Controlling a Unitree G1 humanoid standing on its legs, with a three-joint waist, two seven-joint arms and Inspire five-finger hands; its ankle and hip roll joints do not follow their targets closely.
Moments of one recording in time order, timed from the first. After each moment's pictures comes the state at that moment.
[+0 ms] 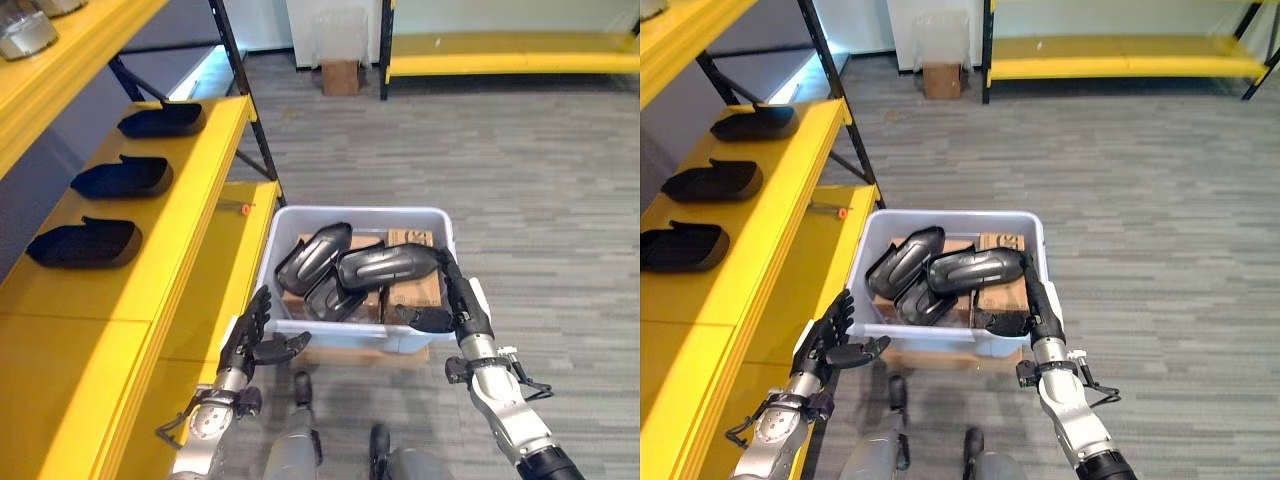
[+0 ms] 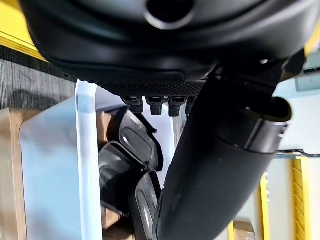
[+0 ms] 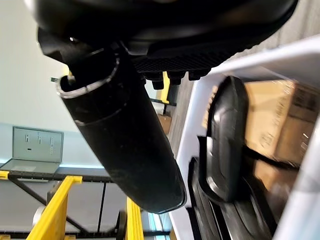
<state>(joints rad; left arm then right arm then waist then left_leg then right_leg) 0.08 0.34 -0.15 0.37 -0.34 -0.29 0.01 -0.06 -0.41 0.26 0.20 0.16 -0.18 -0.26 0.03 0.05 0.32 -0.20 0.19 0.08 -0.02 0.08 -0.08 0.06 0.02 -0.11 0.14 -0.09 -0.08</state>
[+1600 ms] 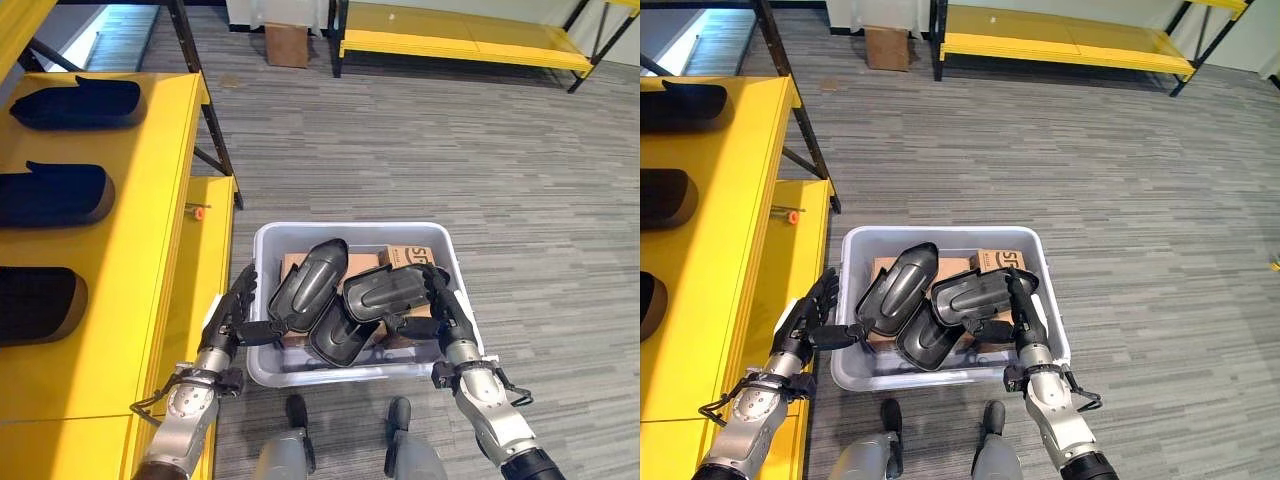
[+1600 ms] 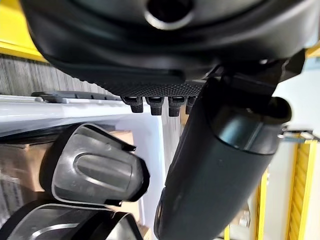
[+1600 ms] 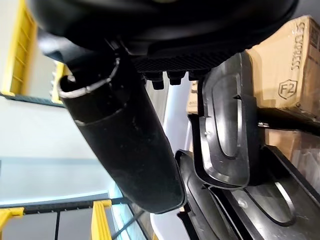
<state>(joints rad) 0.03 0.46 -0.12 0.26 -0.38 -0.24 0.02 -0.07 -0.31 0.27 0.23 0.26 -0.10 -0.21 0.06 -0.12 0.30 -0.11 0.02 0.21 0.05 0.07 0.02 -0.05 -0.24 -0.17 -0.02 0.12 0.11</state>
